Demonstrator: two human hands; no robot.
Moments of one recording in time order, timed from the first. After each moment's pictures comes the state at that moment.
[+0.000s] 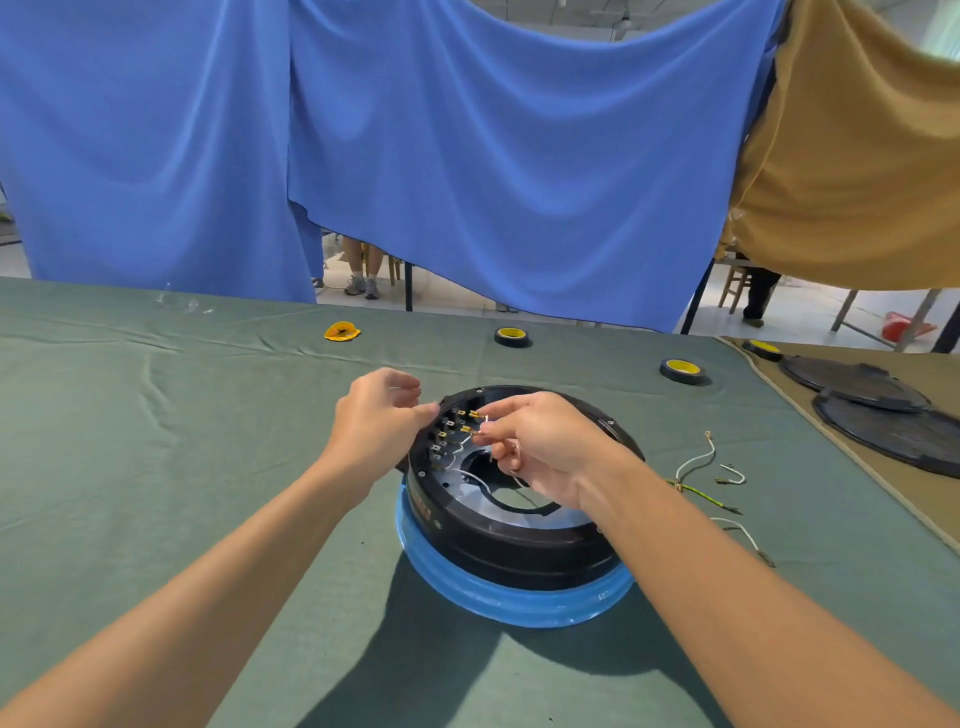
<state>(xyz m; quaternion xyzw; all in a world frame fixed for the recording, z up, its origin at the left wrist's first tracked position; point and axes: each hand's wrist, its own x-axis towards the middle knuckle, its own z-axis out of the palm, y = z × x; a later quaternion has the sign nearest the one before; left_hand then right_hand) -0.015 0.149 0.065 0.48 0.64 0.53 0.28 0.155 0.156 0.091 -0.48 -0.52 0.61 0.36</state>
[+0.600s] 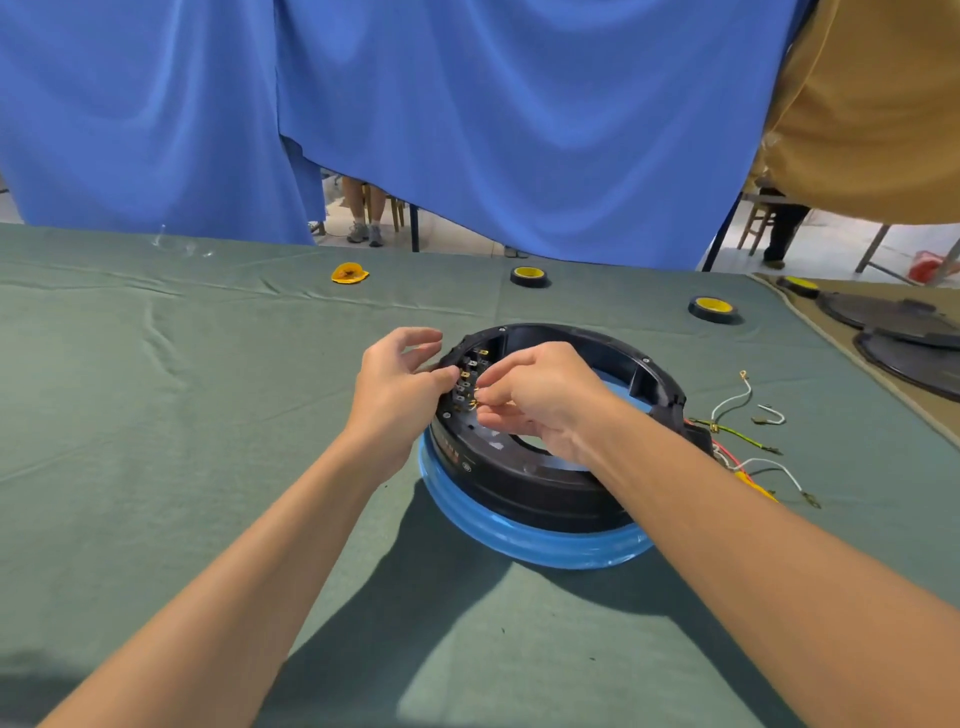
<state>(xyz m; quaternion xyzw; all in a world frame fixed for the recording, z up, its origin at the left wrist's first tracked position) -0.008 0.137 0.044 0.44 0.57 0.59 0.37 0.130 0.148 0.079 -0.56 -0.53 0.54 0.34</state>
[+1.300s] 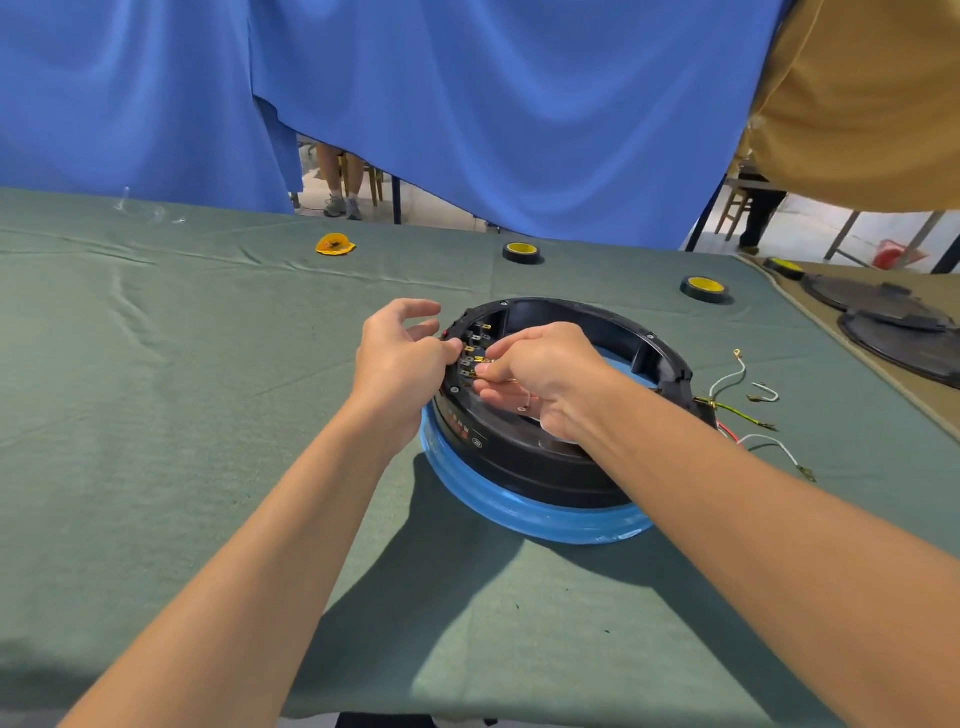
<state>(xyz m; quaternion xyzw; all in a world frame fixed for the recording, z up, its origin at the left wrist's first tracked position) -0.006 0.141 0.047 0.38 0.57 0.60 0.41 0.113 0.148 0.076 -0.60 -0.45 0.54 0.38</state>
